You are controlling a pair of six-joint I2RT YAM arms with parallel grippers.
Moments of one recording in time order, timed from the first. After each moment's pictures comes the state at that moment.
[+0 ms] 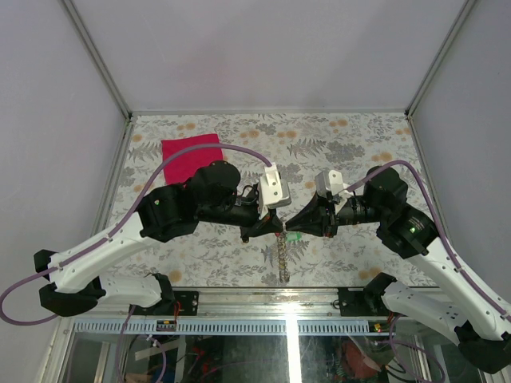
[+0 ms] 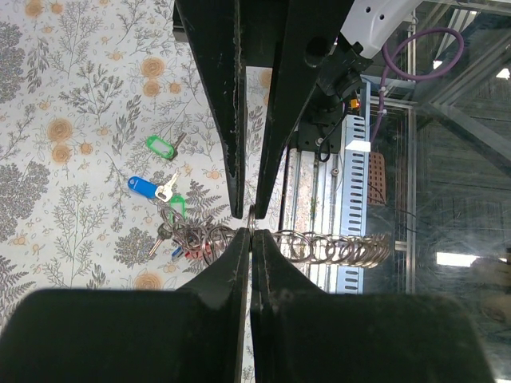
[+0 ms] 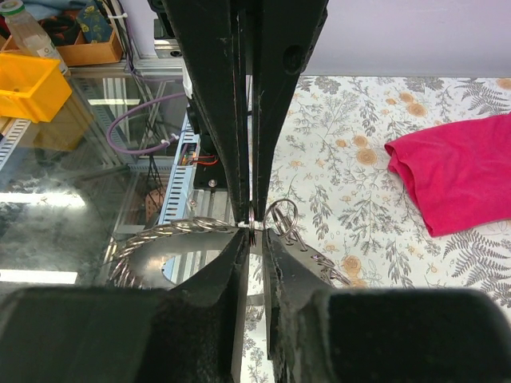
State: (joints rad) left arm -1.10 1.20 1.49 -0.76 0.37 0.09; right arm 0.69 0.83 1.01 -0.36 -0.92 -0.13
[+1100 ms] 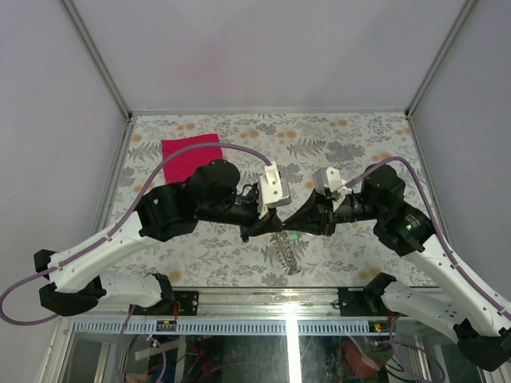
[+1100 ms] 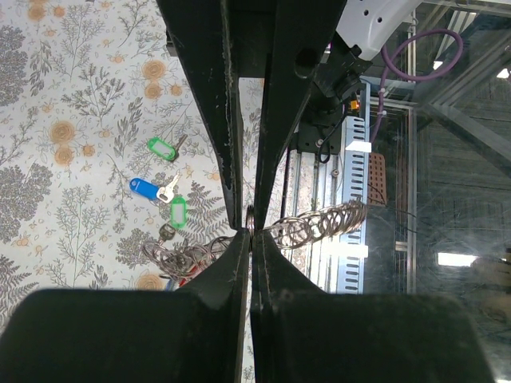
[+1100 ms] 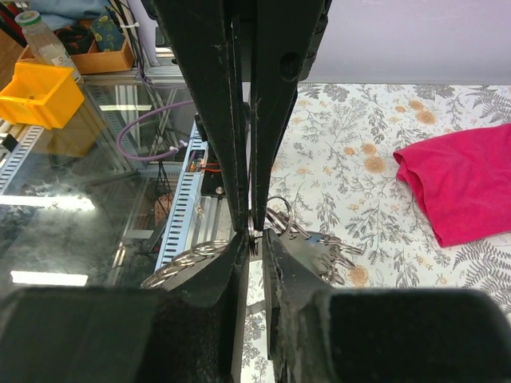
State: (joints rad) left arm -1.10 1.21 1.51 -0.77 0.37 0.09; right arm 0.69 0.86 1.01 -0.31 -0.95 -0.10
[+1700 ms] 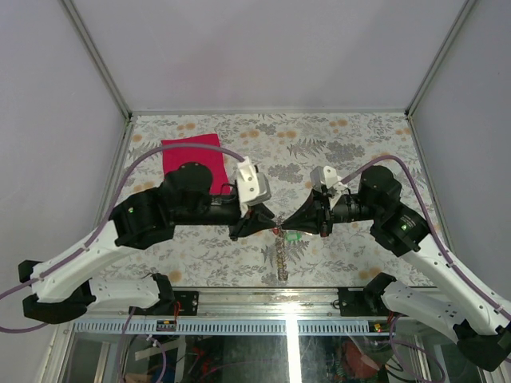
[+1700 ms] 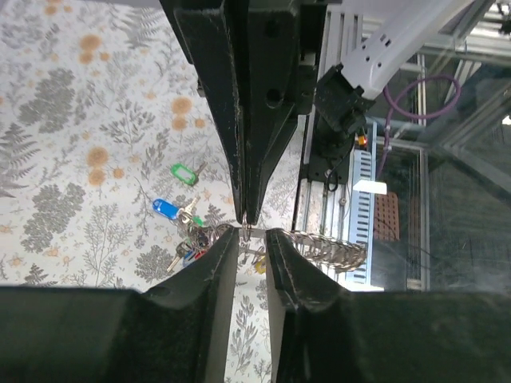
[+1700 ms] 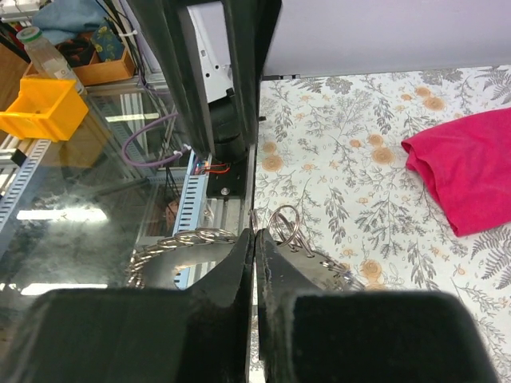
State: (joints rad) left arm -1.10 1.13 1.48 -0.71 0.32 0.07; right arm 0.69 0.86 0.97 -0.26 -0.94 -0.03
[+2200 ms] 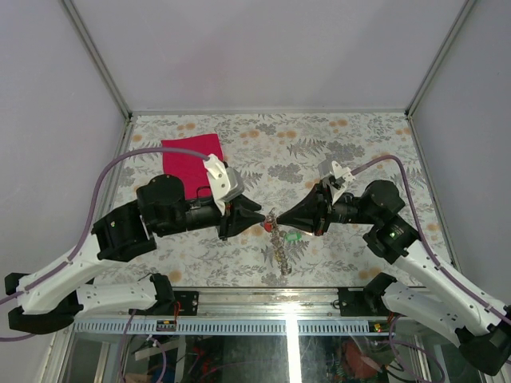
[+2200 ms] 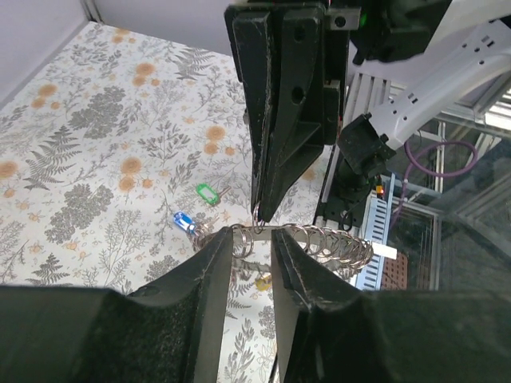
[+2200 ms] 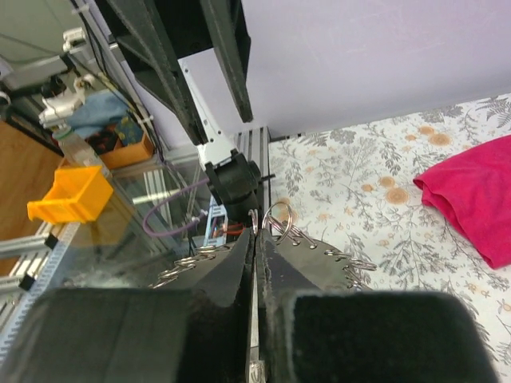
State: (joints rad) left arm -1.10 0.94 1.32 -0.55 0.18 -0.04; right arm 0.69 0.82 0.79 0.15 -0.87 0.33
